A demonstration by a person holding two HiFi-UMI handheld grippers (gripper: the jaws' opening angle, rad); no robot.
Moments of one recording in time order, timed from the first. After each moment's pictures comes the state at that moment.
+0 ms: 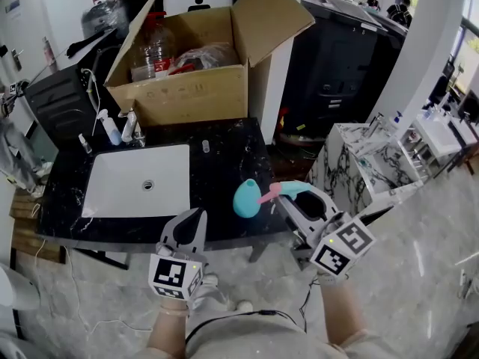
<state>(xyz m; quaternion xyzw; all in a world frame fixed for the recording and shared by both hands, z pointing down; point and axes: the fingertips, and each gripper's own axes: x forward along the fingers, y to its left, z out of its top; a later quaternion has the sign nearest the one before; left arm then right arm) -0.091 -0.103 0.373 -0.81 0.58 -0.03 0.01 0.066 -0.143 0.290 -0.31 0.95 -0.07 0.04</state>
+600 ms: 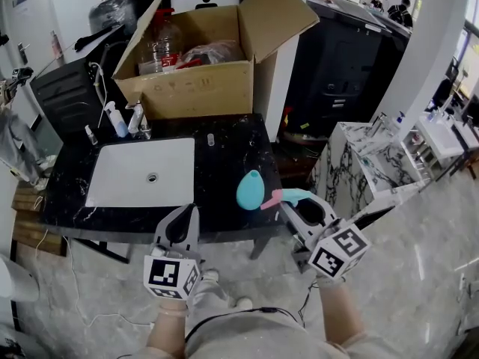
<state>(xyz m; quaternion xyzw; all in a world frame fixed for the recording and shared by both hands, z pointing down) -0.113 -0.074 0.363 -0.78 0.63 0.00 0.01 0.076 -0.124 0.328 -0.32 0.94 -0.09 0.02</state>
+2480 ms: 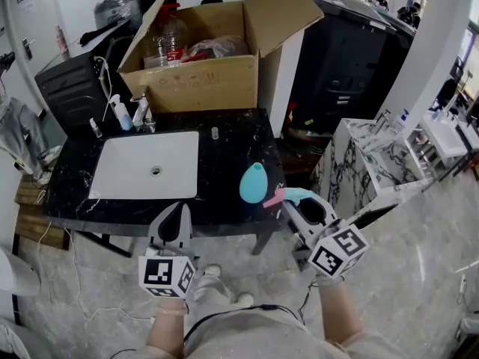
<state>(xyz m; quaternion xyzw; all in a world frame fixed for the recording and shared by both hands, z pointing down) -0.139 -0.052 0.367 -0.74 0.67 0.01 -0.01 0.079 -0.115 0.343 -0.32 0.94 -0.09 0.03</state>
